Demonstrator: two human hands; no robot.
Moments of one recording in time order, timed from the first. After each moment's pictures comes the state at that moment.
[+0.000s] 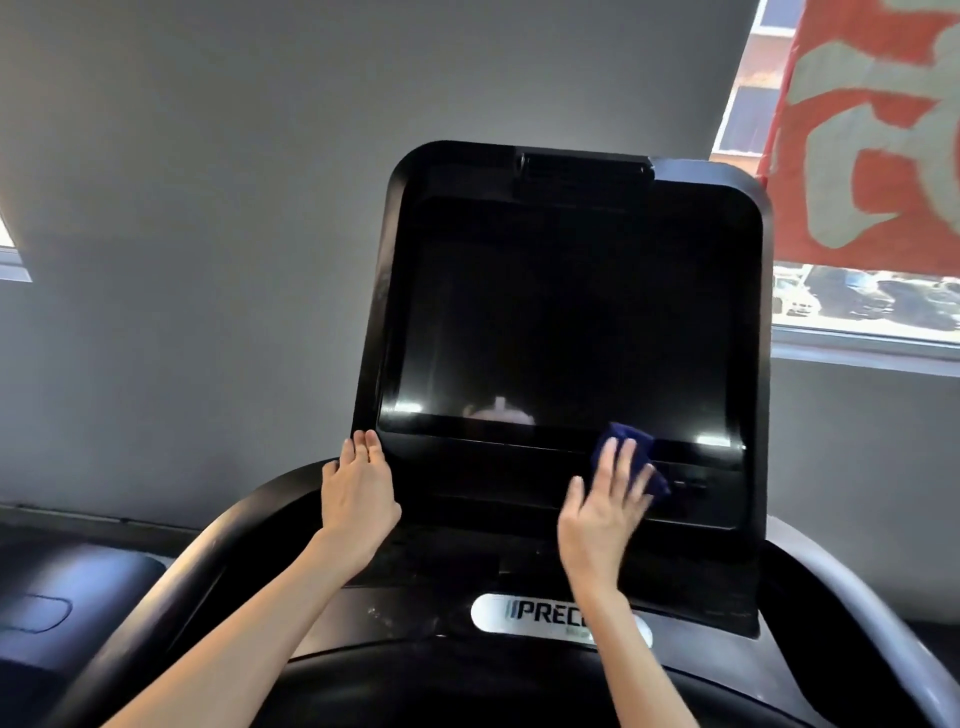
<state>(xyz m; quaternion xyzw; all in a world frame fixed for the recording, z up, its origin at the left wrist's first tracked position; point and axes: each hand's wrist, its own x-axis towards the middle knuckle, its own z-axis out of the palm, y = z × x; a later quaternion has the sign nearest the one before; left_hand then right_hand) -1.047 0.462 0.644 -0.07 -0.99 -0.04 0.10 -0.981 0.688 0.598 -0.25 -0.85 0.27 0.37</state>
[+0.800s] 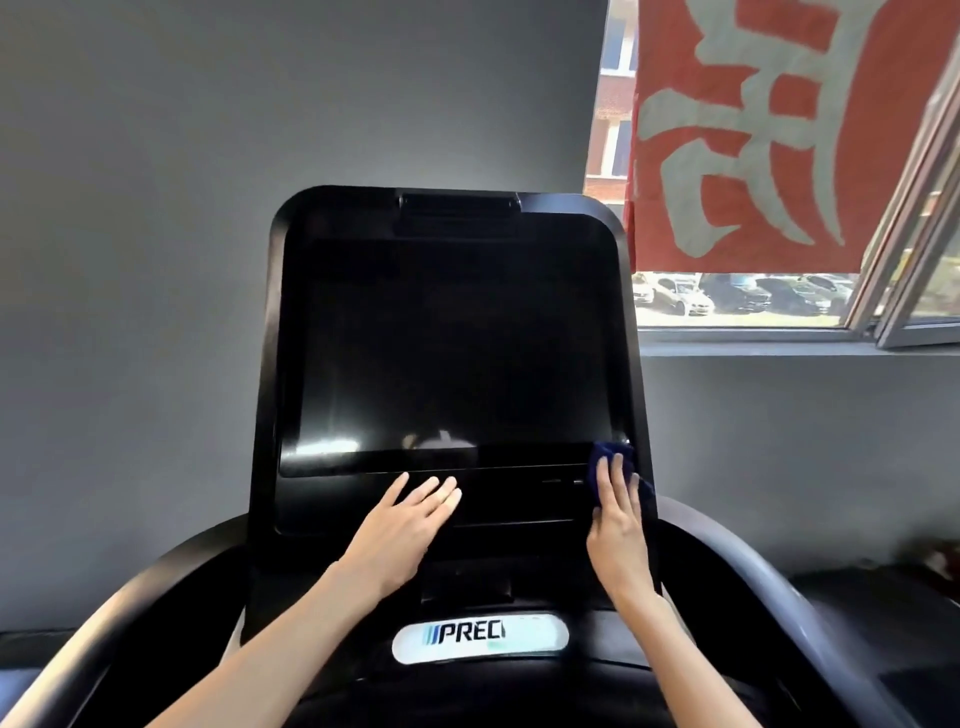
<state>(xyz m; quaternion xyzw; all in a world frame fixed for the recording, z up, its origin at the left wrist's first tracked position) -1.028 0.552 0.639 -0.48 -0.86 0.06 0.17 -0.918 0.803 0.601 -0.22 -0.88 0.24 0.35</state>
